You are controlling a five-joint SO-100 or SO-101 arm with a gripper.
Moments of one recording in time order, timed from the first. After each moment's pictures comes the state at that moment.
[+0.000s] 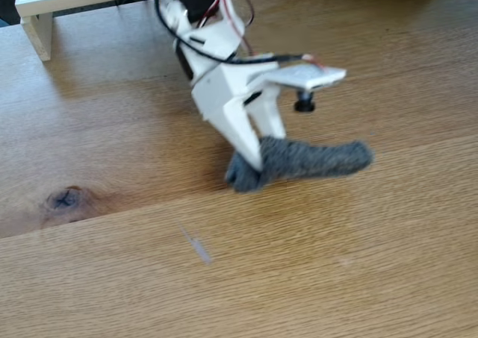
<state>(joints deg) -12.8 38.5 72.3 6.1 -20.8</state>
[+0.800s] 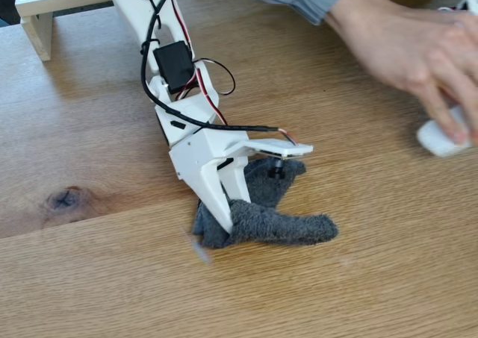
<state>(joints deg) -3.9 4.6 37.4 8.8 -38.4</state>
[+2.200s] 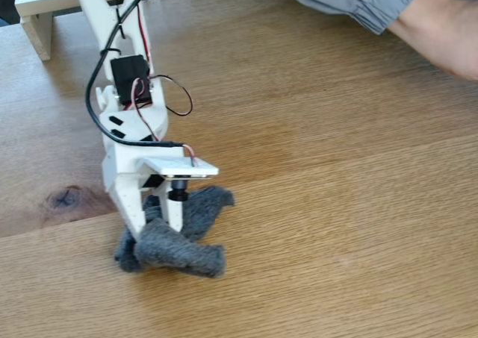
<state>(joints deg) 1.4 6.2 36.8 -2.6 -17.9</state>
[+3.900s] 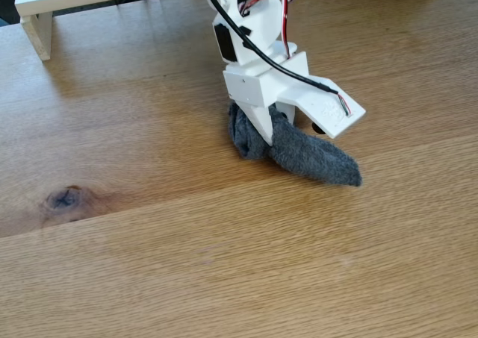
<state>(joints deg) -21.4 36.0 38.0 75.3 -3.3</state>
